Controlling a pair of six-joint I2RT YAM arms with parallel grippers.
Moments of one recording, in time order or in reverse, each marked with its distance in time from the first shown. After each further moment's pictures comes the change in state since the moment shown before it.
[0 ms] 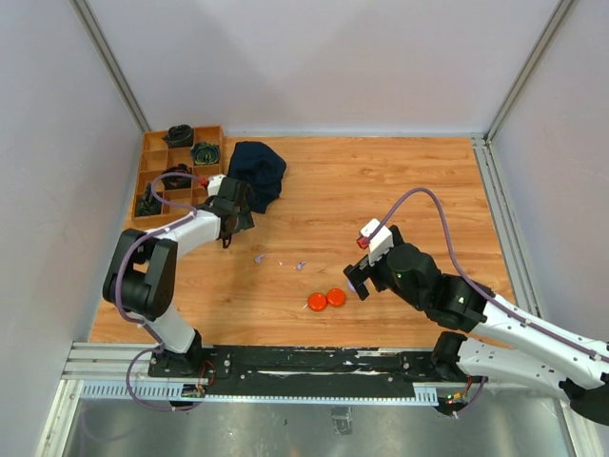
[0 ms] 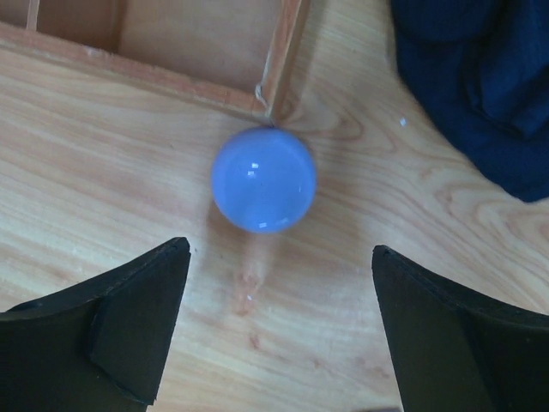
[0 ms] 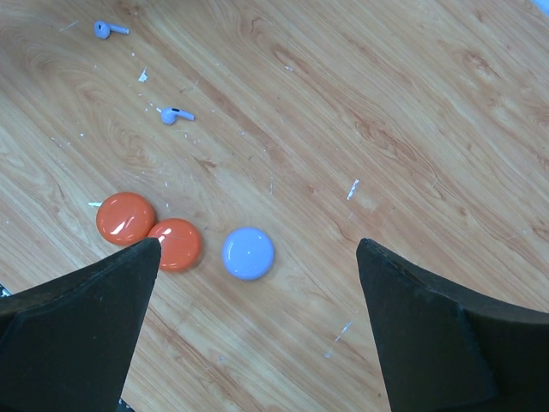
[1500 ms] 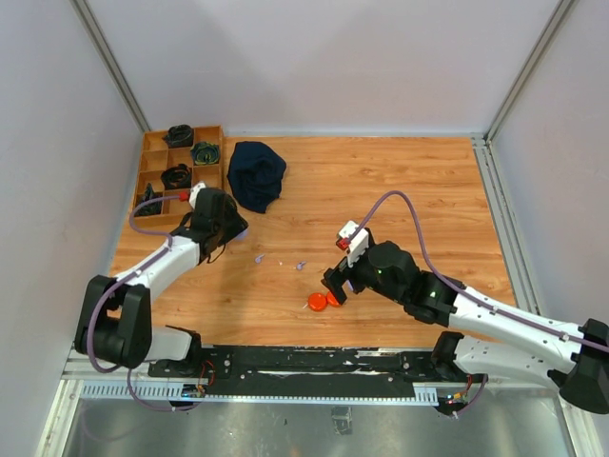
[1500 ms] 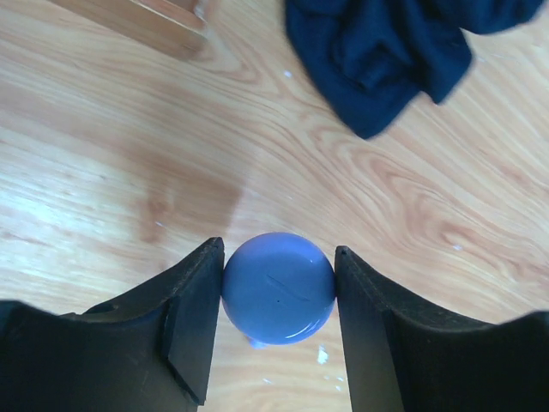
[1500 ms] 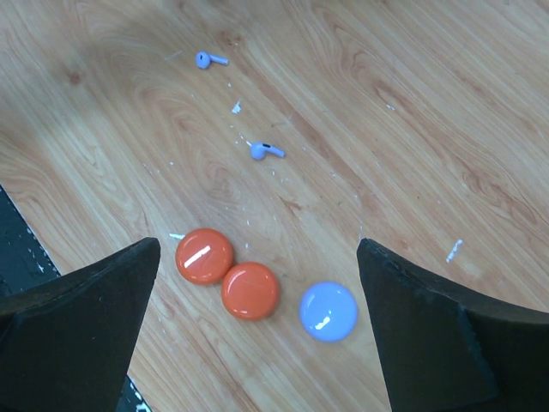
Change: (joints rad) left arm 0.070 -0.259 -0.187 0.131 0.277 -0.220; right arm -0.008 0.144 -0.069 0.254 -0.203 0.043
